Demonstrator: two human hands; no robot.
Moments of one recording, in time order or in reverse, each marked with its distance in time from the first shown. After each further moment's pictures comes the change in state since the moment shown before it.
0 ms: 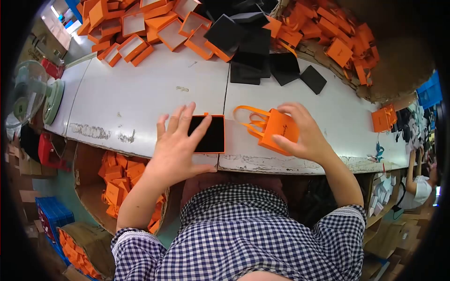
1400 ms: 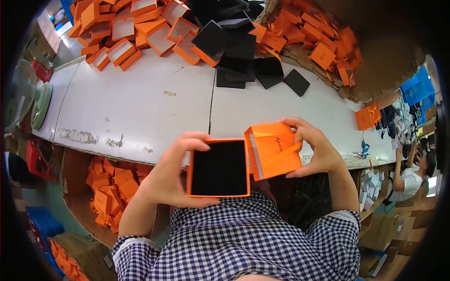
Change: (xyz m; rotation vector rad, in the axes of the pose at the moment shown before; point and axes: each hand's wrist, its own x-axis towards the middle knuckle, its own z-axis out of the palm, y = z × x) left_hand -0.013 0.008 0.000 -1.136 0.219 0.351; right_hand -0.031 -0.014 -0.054 0.257 -0.204 -0.116
